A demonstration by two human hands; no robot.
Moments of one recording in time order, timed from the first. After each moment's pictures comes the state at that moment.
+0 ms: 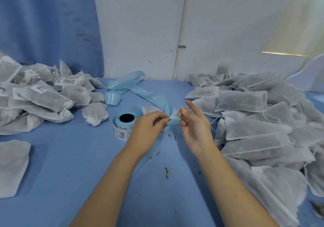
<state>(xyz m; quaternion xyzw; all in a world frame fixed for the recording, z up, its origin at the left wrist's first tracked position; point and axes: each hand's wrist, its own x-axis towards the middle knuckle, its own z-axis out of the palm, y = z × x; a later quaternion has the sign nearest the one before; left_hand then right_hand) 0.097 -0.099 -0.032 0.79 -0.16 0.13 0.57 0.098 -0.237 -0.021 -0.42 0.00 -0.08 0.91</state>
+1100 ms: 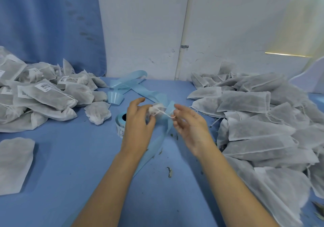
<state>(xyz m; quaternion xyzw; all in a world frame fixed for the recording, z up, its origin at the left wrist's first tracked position) 0.105 -0.085 -0.044 0.83 -0.10 0.31 0.46 0.091 -0.228 -0.017 -0.53 0.00 -0.02 0.85</state>
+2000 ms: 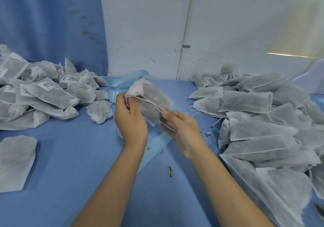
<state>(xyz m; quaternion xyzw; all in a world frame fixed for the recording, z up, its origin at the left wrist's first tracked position) 0.099 -0.095 -0.009 0.59 0.08 0.39 0.71 0.087 -0.205 -0.020 -0.59 0.01 0.01 0.81</state>
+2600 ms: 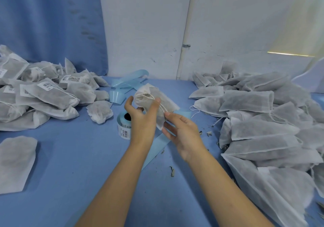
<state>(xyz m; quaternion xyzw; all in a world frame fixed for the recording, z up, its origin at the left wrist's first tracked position) 0.102 -0.103 -0.019 0.58 0.04 0.17 0.79 0.087 -0.201 -0.026 -0.52 0.06 0.01 0.85</state>
